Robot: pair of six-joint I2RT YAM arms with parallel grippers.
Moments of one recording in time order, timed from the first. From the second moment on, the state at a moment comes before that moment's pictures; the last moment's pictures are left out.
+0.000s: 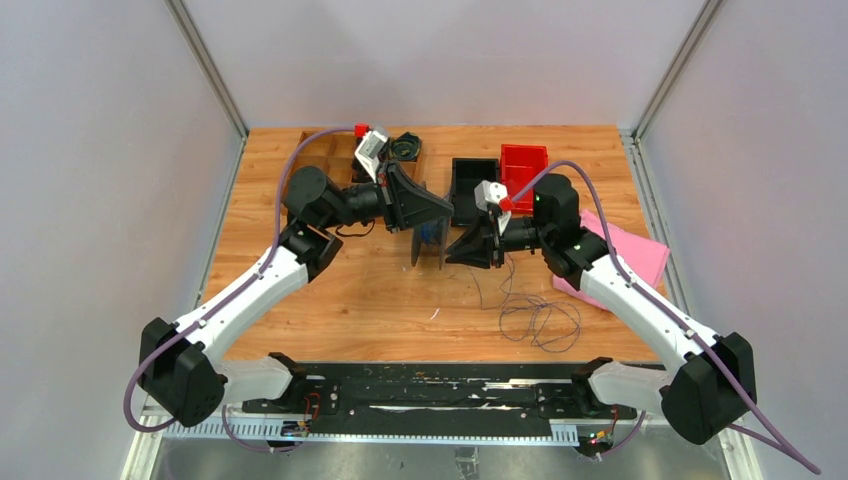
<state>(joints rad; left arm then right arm) -0.57 1.22 1.00 0.55 0.86 -0.82 0.52 1.18 0.92 -0.03 -1.11 -0.22</state>
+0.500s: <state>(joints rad) -0.50 1.22 0.92 0.55 0.77 -0.79 0.52 1.14 0.93 -0.13 -1.01 -0.24</state>
